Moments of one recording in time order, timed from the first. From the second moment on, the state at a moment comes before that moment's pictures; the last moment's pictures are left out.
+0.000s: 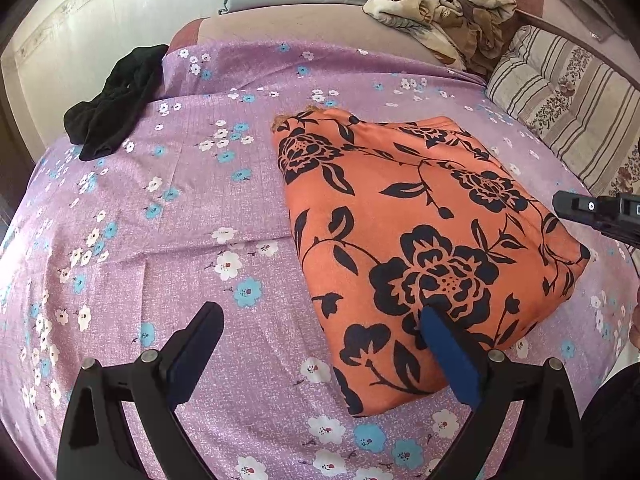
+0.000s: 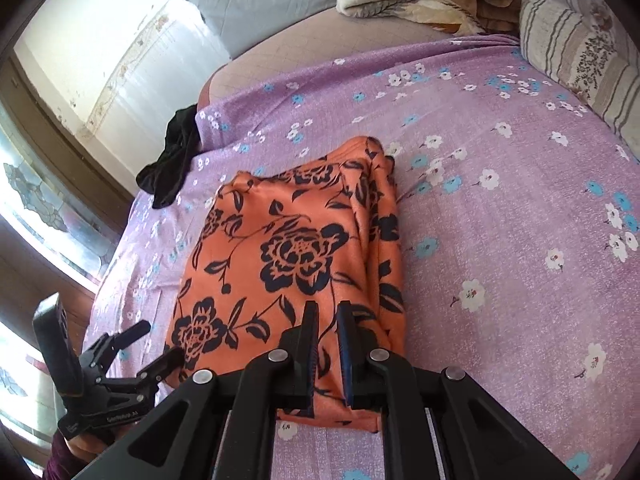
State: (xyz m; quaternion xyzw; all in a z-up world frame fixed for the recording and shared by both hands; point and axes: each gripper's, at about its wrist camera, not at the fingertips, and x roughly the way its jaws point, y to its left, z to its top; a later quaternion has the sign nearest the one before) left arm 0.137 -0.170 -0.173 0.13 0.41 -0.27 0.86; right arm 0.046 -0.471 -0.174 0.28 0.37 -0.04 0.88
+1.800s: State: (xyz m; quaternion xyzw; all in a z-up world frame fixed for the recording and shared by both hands) left arm 0.182 -0.220 -0.186 0.12 0.45 -0.36 0.81; right arm 0.086 -0.528 -0.215 0.41 0.37 -0.01 0.83
